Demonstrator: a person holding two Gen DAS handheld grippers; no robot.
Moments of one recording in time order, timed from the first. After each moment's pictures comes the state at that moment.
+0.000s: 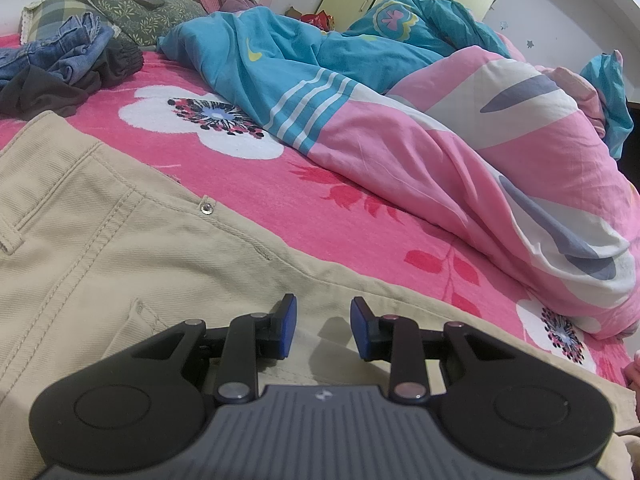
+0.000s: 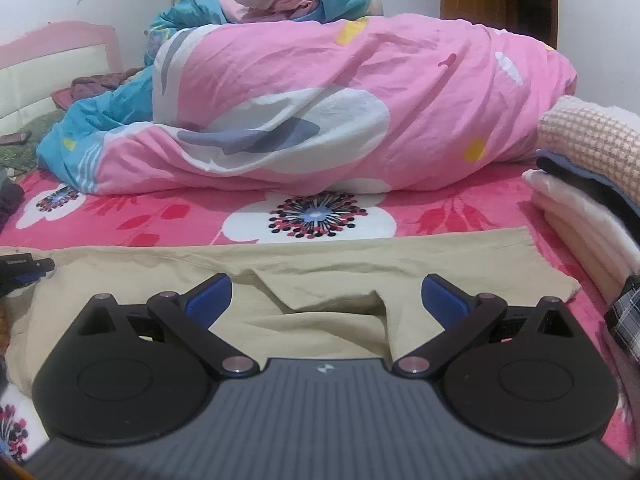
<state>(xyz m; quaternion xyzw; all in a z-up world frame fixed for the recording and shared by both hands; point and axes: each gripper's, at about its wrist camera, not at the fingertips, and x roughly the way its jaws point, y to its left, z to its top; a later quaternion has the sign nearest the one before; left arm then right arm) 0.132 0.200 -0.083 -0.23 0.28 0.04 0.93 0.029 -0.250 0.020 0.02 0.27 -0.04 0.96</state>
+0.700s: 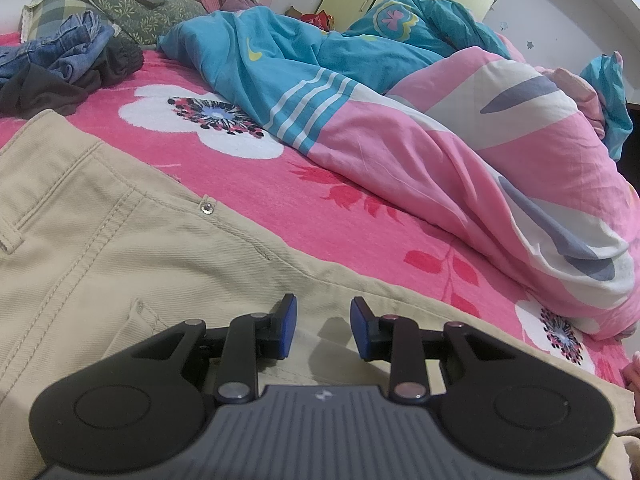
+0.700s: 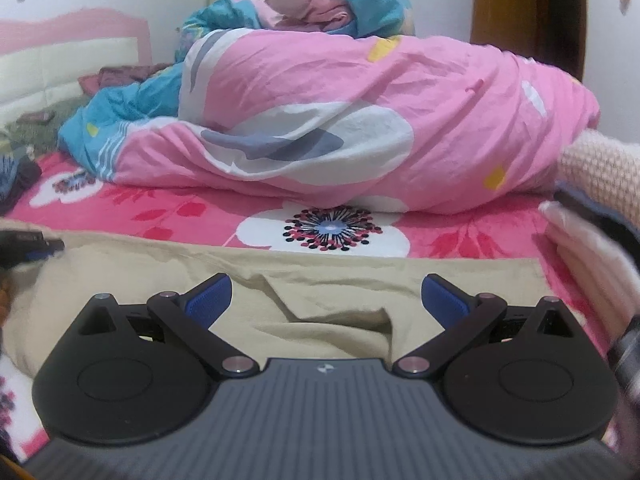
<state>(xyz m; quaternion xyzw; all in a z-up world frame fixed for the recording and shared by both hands) 0.131 0.201 -0.083 -0.23 0.28 0.04 0.93 0.031 -0.245 0.024 -0.04 0.25 0.00 0.97</state>
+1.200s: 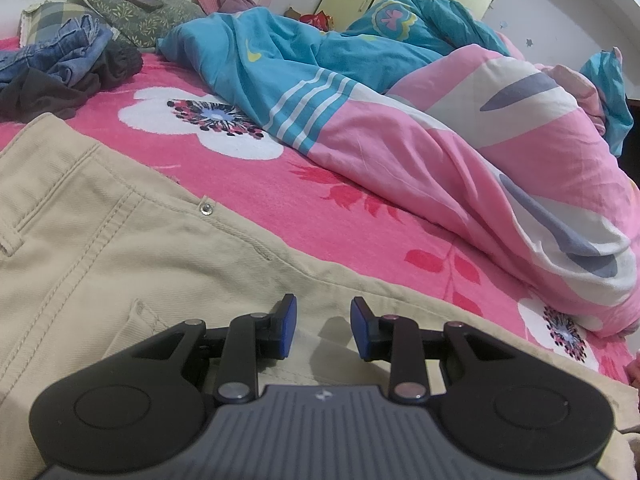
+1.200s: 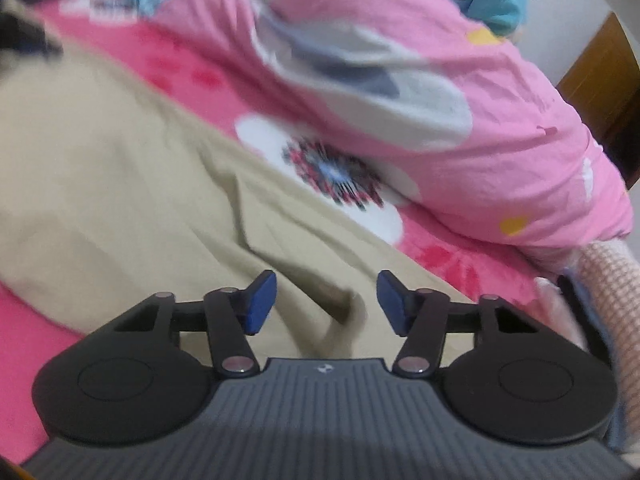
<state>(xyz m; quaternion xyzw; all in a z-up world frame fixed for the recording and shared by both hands) 0.132 0.200 -0.083 -0.23 0.28 0.04 0.93 0.075 -0.246 -0.026 -0.29 0.33 0.04 0.90</state>
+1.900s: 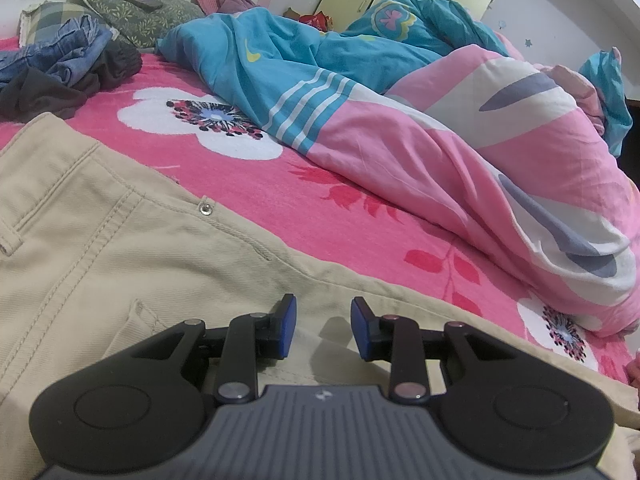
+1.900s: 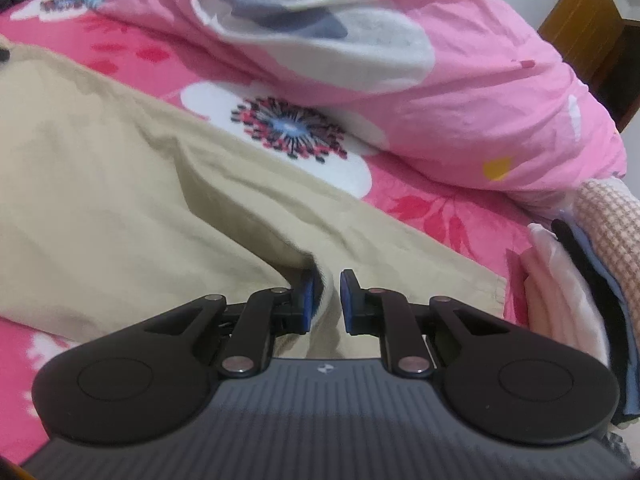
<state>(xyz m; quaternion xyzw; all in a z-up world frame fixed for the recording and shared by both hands) 0.132 0.199 -0.084 -0.22 0.28 0.04 0.93 0.100 -0.287 -0.036 -0.25 0.36 0.00 0.90</state>
